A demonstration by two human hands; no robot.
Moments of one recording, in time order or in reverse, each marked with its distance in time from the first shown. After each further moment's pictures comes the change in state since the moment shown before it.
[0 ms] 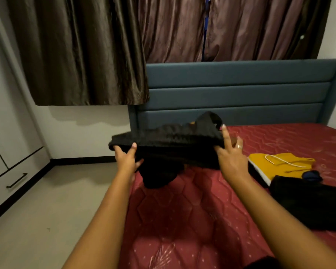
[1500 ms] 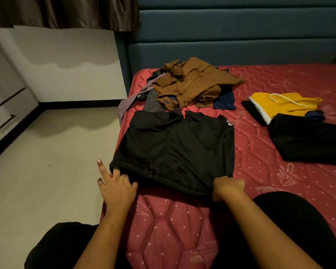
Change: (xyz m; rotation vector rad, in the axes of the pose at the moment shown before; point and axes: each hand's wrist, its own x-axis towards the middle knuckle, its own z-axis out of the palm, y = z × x) left_hand -0.177 -0.161 -0.132 1.923 -0.097 0.128; right_hand -0.187 -0.014 0.083 -0.194 -1.180 0.036
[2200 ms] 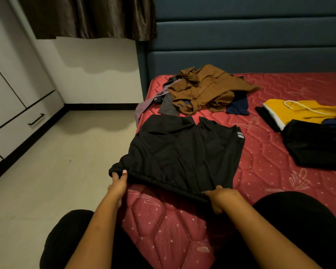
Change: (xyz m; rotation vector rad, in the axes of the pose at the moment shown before) left_hand 0.003 -0.063 0.021 -1.154 -0.405 -0.614; right_hand -0.031 -0.027 0.016 -0.144 -0.146 -0.290
